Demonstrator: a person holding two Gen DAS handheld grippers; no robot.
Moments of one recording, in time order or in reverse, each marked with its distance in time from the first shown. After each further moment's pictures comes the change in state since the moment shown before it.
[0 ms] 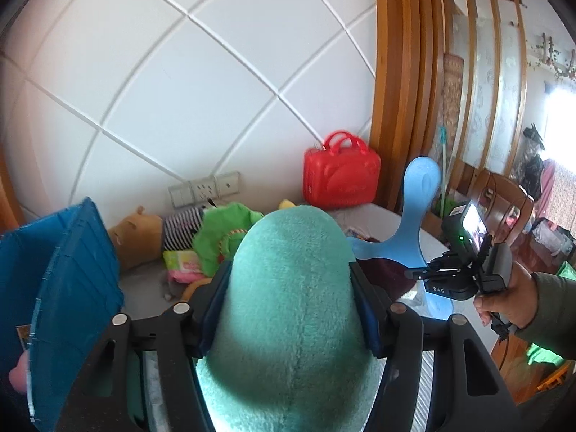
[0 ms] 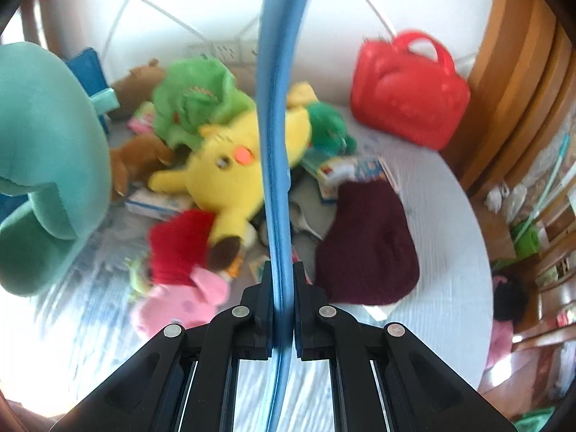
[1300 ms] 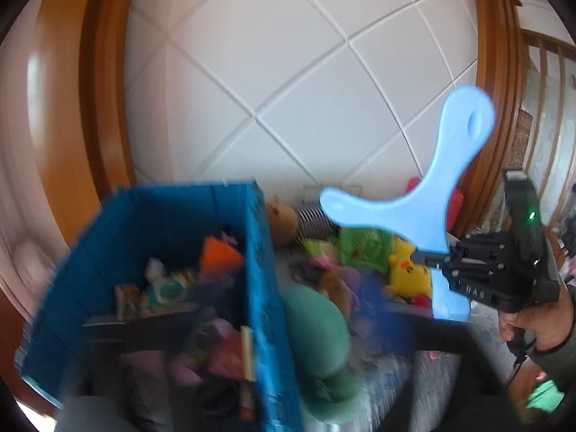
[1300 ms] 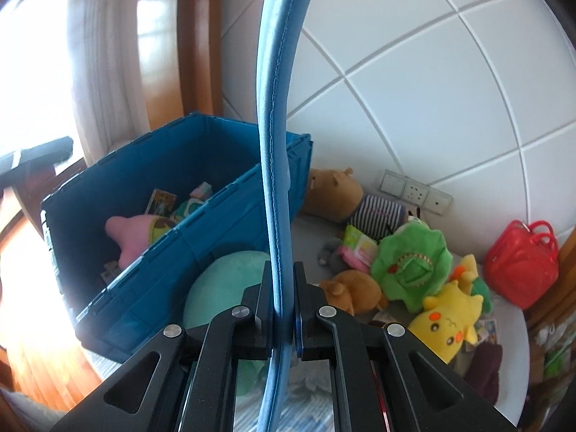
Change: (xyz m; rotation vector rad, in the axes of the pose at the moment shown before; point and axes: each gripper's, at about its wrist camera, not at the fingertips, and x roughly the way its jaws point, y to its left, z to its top) left arm -0.140 0.247 -0.045 -0.225 0.001 0.172; right arm -0.118 0.366 0.121 -0.270 -0.267 0.242
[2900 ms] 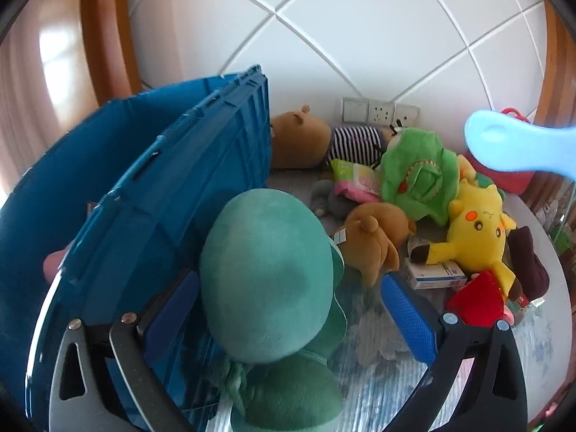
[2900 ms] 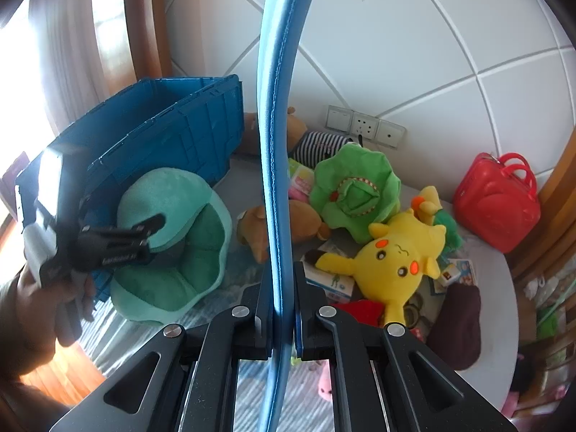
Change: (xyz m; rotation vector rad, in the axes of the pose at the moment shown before) left arm 0.177 -0.087 -0.101 -0.074 0.185 0.320; right arm -0.012 -0.126 -0.092 0.068 0.134 -0.046
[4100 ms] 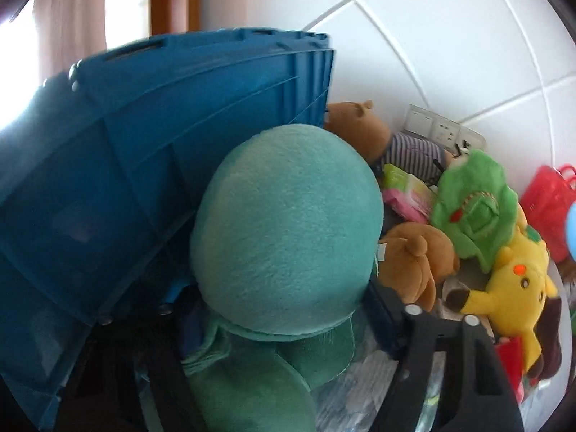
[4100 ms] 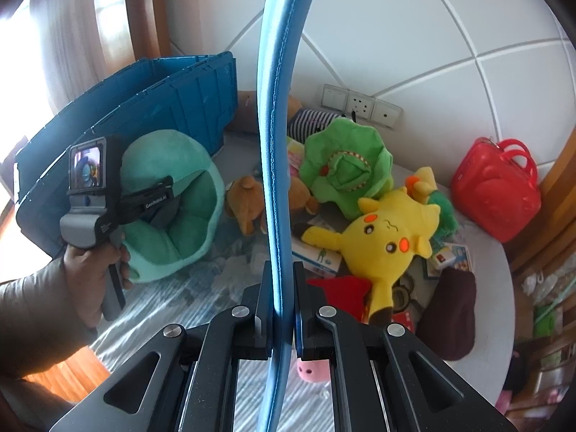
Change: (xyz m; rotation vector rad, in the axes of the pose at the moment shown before) left arm 0.075 -0.002 -0.021 -0.256 0.004 0.140; right arm 0.006 -0.026 -0.028 -0.036 0.060 0.025
